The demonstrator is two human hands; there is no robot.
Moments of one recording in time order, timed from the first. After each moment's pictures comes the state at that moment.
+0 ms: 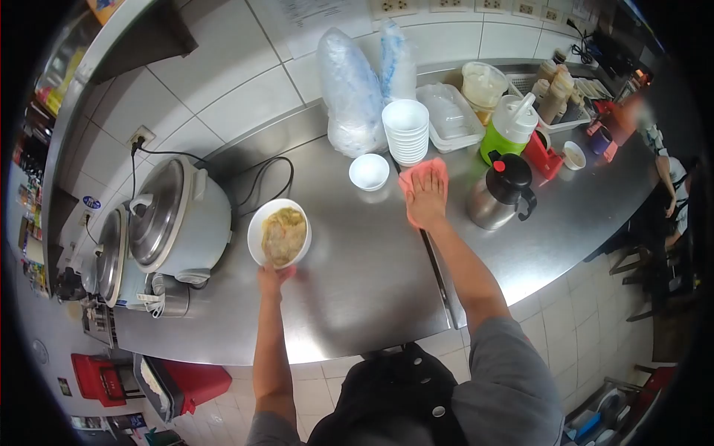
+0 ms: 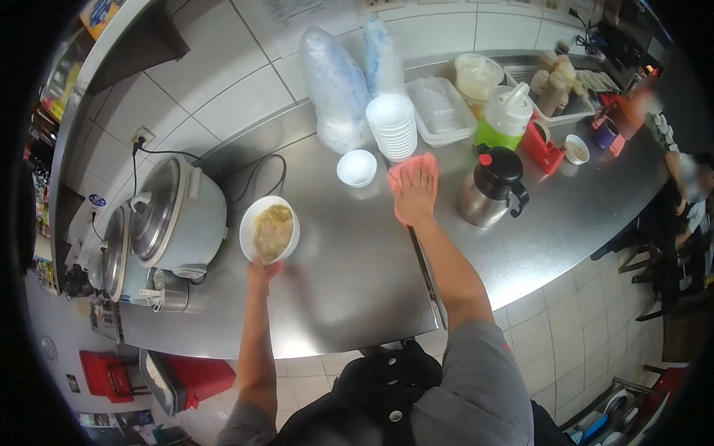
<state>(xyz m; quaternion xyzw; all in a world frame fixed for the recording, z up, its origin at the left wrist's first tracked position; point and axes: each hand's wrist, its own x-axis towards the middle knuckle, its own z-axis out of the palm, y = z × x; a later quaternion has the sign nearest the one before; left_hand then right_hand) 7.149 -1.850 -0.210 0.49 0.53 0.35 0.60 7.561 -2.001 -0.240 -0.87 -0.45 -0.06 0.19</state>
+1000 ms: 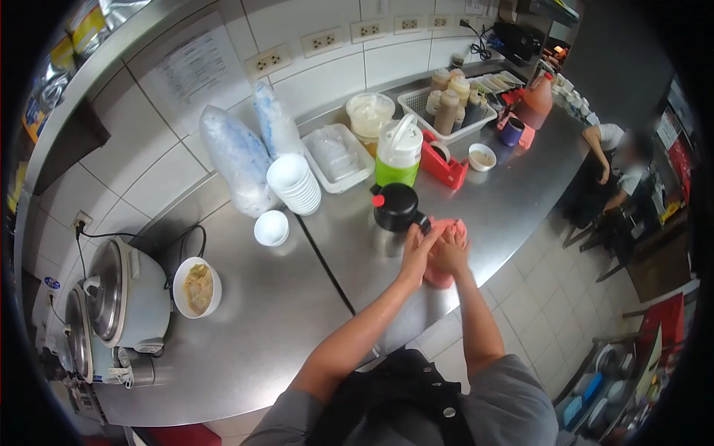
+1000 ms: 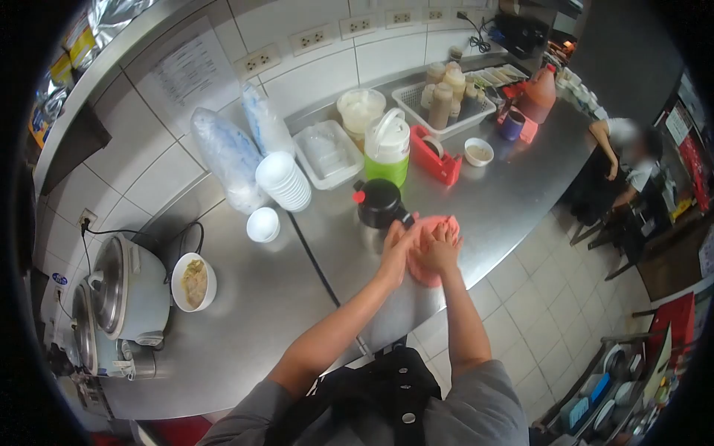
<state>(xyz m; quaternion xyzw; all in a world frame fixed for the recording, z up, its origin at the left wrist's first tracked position) 7.598 -2.180 -0.135 0.44 0.11 0.21 0.87 7.677 -2.283 -0.194 -0.97 -0.24 0.08 0.05</state>
